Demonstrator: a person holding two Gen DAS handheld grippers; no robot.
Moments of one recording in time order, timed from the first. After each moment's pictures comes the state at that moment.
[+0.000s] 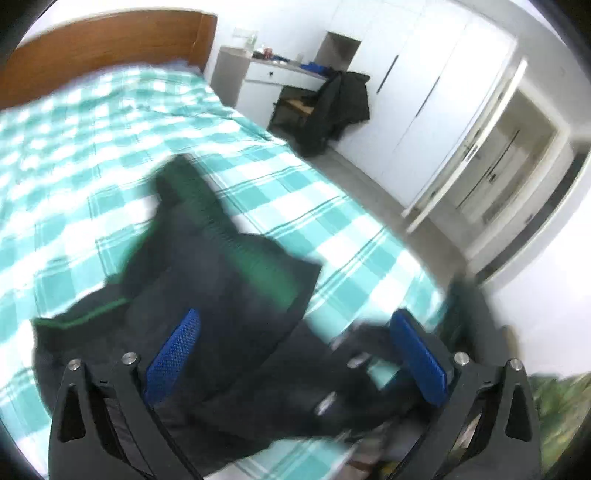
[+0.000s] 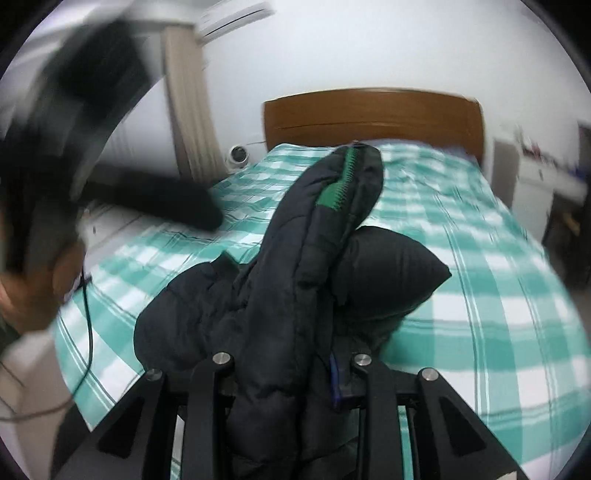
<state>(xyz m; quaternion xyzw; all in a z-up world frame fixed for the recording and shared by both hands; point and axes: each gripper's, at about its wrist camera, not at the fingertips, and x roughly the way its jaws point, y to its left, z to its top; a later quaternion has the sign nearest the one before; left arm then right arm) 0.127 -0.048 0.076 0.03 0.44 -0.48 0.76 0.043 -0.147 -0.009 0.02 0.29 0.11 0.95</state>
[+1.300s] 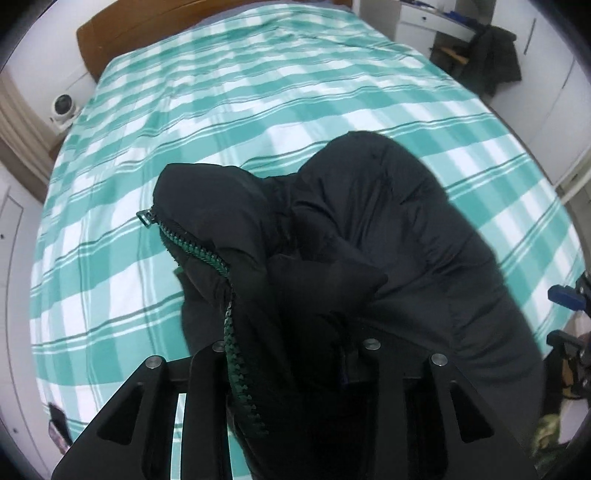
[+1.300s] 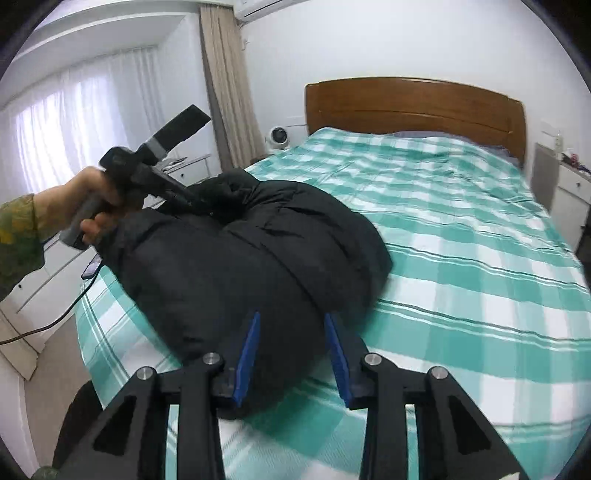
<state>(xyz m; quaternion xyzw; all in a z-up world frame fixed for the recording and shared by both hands) 0.254 0.112 -0.024 0.16 0.52 -0.21 0.81 0.072 -0.101 -0.044 0.01 0.31 0.20 0.93</state>
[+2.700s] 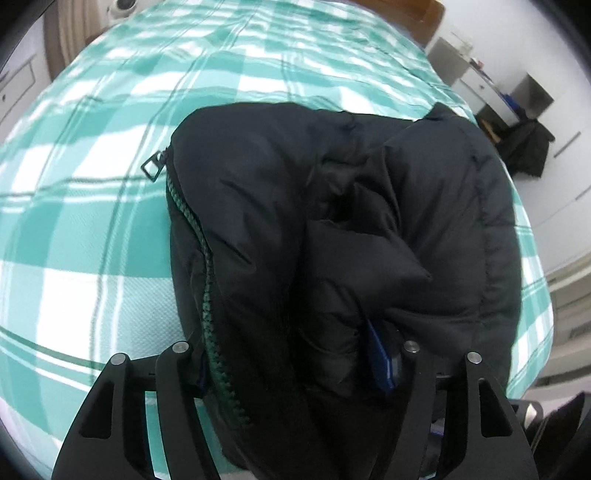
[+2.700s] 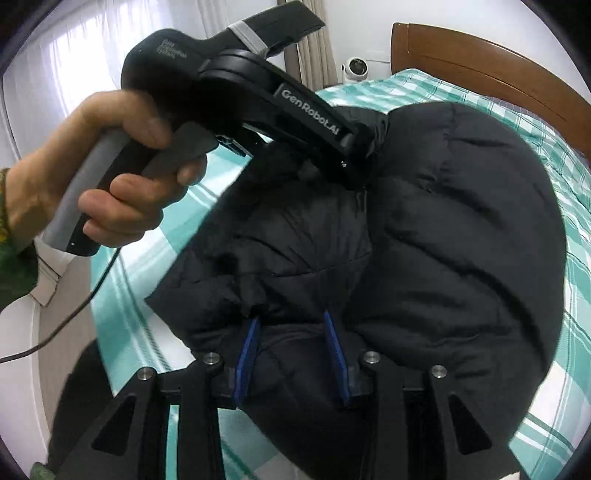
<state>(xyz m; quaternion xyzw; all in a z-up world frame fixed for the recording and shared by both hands) 0.241 0.191 -0.129 -0.05 0.55 -0.17 0.81 0.105 0.074 -0.140 -0.09 0.43 0.27 0.86</state>
